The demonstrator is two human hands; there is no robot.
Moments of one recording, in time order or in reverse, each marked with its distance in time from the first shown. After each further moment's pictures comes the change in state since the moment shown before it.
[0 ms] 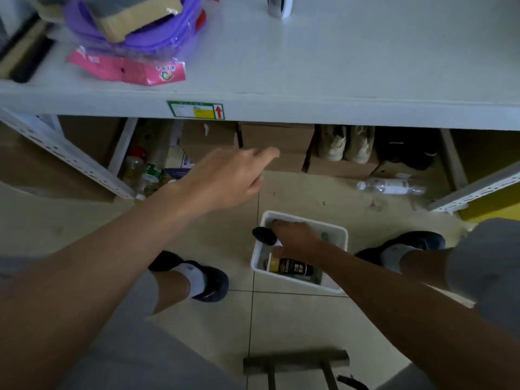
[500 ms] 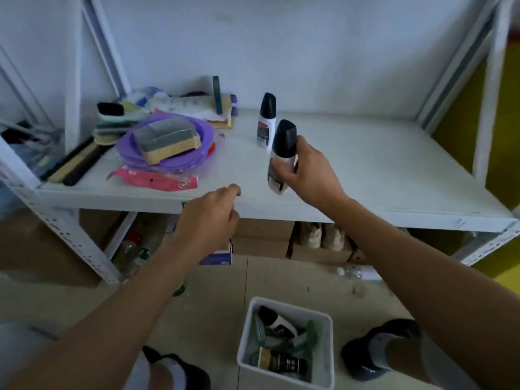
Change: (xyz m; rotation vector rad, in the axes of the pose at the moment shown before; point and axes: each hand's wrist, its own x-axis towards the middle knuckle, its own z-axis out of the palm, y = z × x) left_hand 0.010 -0.013 -0.066 -0.015 0.421 -0.337; right_hand -0.045 -0.040 -0.315 0.228 0.957 0.000
